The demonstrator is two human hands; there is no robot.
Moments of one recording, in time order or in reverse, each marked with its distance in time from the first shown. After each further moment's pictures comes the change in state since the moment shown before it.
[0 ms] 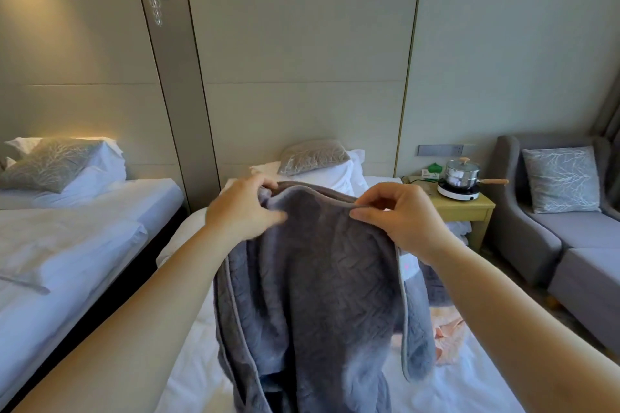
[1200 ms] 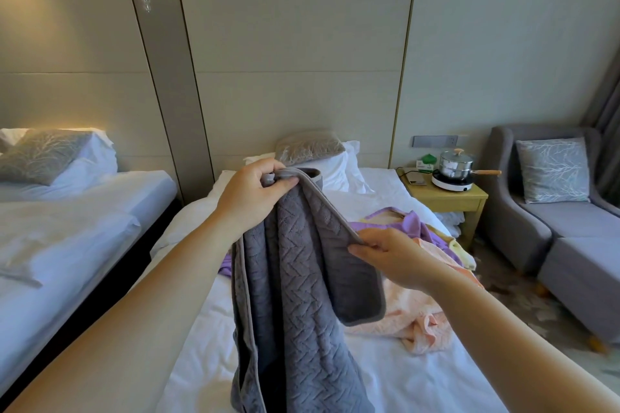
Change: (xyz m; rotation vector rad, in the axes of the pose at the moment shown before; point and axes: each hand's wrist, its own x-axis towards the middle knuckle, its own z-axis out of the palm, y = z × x) left_hand 0.007 0.007 0.021 -0.419 0.122 0.178; right_hand -0.033 0.038 0.017 -0.264 -0.411 0.202
